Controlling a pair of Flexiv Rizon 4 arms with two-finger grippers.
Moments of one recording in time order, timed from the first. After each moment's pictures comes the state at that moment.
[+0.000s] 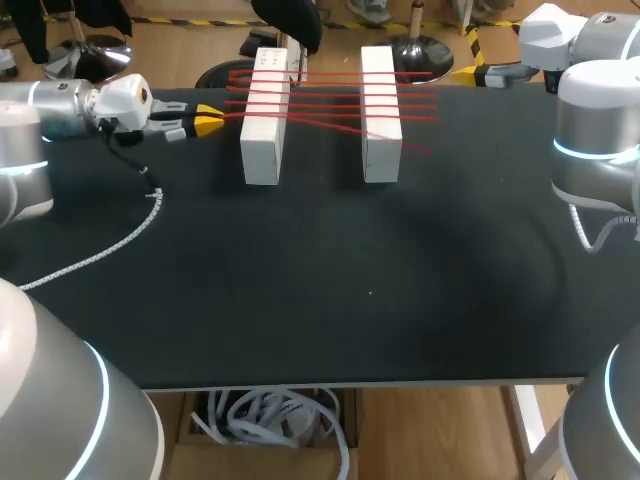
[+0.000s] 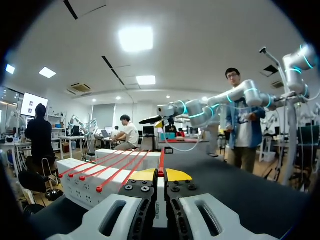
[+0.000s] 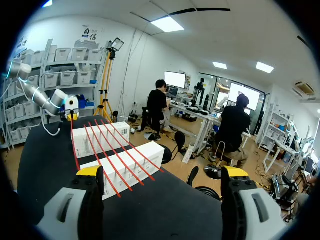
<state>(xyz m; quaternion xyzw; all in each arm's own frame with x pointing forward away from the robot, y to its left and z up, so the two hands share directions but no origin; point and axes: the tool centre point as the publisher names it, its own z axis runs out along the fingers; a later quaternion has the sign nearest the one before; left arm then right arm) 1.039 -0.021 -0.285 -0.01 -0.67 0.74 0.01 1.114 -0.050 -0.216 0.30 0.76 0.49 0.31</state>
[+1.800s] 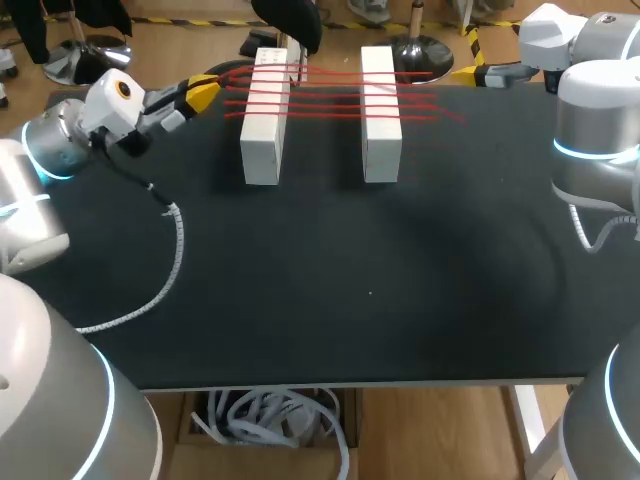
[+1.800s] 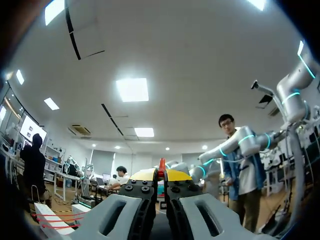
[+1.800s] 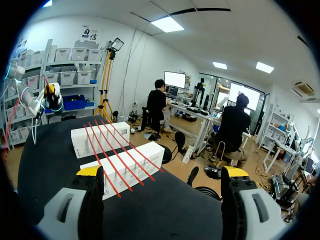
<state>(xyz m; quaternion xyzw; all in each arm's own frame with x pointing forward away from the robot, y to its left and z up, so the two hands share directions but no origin) 0.930 -0.044 -0.134 0.00 -0.48 0.88 0.00 1.114 -0.050 -0.216 0.30 0.76 0.49 0.31</state>
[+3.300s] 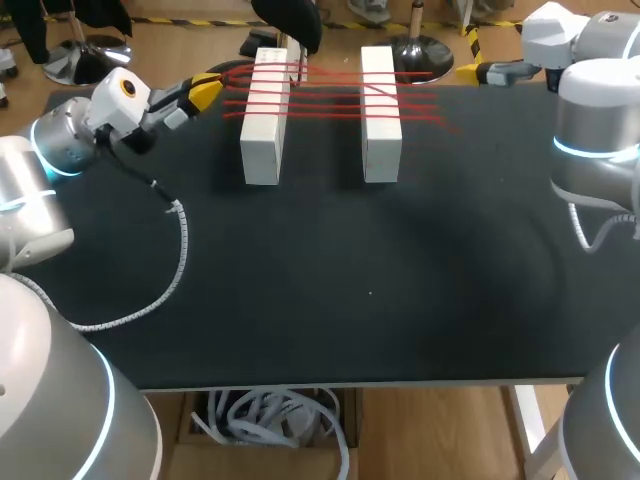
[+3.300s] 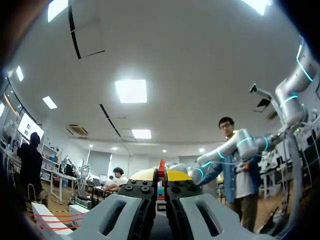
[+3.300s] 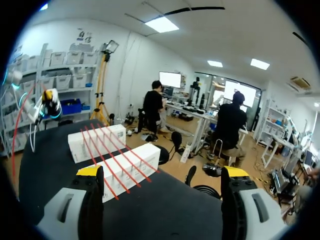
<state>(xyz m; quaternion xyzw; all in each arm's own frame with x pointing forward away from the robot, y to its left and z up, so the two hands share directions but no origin) 0.937 -0.045 -0.136 -0.01 -0.47 0.88 0.02 1.118 -0.060 -0.207 0.33 0.74 0.49 0.31</state>
